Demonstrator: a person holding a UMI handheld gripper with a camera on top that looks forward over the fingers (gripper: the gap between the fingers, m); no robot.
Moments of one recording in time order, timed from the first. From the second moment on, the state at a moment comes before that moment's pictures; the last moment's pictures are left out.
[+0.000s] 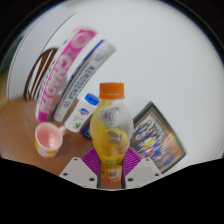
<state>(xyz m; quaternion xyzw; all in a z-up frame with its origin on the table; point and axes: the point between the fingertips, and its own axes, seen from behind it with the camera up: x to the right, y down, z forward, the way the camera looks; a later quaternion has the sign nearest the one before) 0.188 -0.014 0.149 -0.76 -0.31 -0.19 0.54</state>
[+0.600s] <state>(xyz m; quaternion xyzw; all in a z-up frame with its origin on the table) 0.201 -0.007 0.003 -0.82 -0.10 0.08 0.55</state>
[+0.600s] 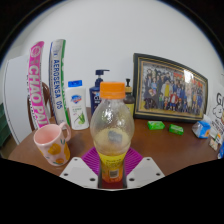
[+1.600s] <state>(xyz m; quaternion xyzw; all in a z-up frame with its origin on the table) 0.187 -0.284 0.129 -0.90 0.00 -0.03 0.44</state>
